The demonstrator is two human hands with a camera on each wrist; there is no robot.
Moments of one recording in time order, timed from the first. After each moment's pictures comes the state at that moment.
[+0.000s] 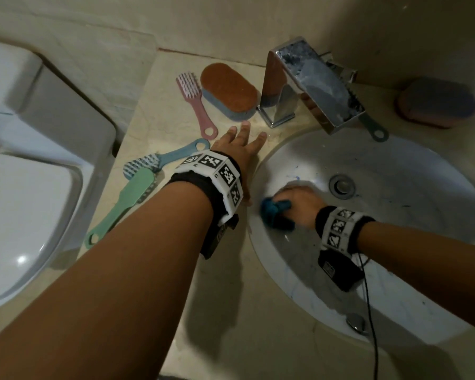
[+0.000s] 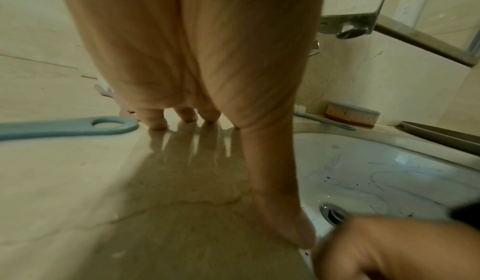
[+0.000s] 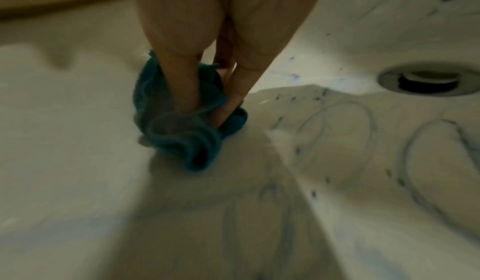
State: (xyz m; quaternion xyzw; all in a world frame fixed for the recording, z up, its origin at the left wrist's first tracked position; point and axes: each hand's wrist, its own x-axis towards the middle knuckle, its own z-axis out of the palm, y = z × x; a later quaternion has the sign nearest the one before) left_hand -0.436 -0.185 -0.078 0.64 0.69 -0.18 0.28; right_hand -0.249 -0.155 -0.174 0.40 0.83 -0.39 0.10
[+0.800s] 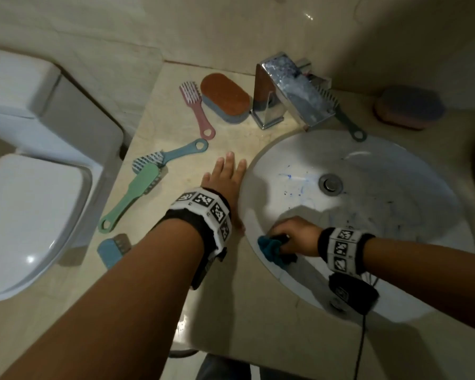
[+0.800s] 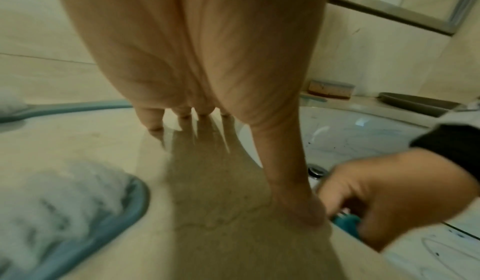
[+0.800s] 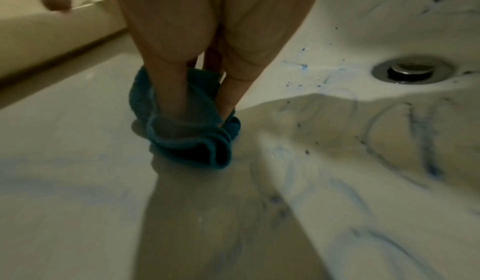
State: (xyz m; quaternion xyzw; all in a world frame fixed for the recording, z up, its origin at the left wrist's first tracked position) left_hand -0.406 -0.247 -0.069 0.59 0.72 -0.17 0.31; right_hand -0.216 -0.207 -0.134 0.27 0.84 -0.40 0.26
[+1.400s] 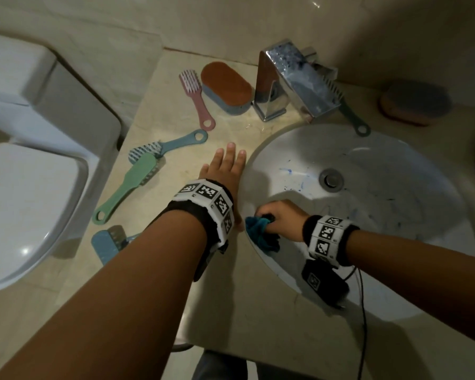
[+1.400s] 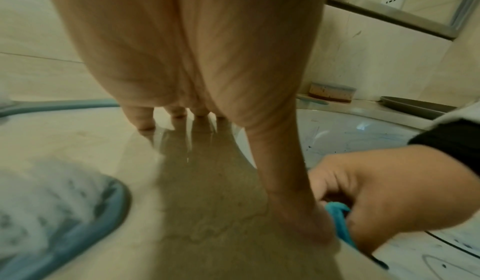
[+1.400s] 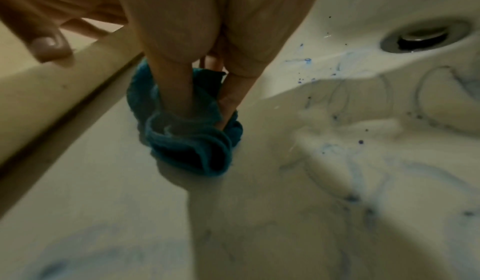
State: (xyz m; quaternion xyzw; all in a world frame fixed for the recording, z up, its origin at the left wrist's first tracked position) left_hand -0.405 -0.248 -0.077 0.58 0.74 -0.18 0.30; right_hand -0.238 -0.208 -0.136 0.31 0.81 -0.48 0.13
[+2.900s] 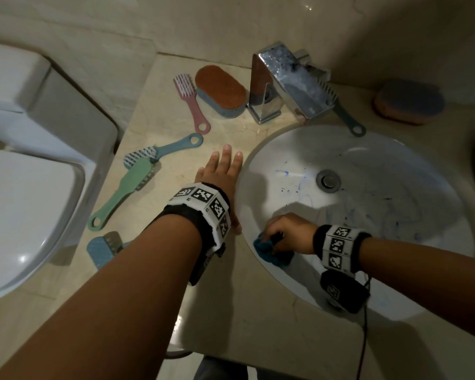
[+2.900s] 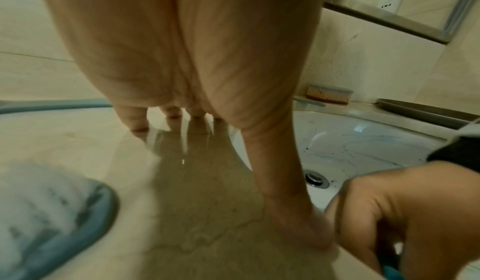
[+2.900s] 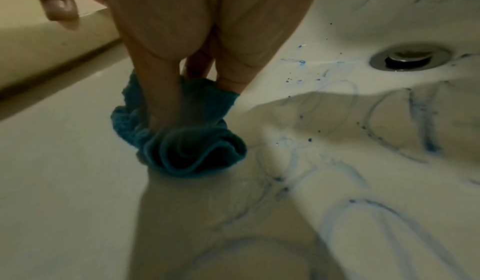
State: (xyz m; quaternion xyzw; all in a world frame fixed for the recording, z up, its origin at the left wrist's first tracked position) left_hand -0.407 -0.244 -0.084 0.58 0.73 -0.19 0.29; right_hand -0.215 -0.211 -0.136 0.26 0.84 -0.43 0.22
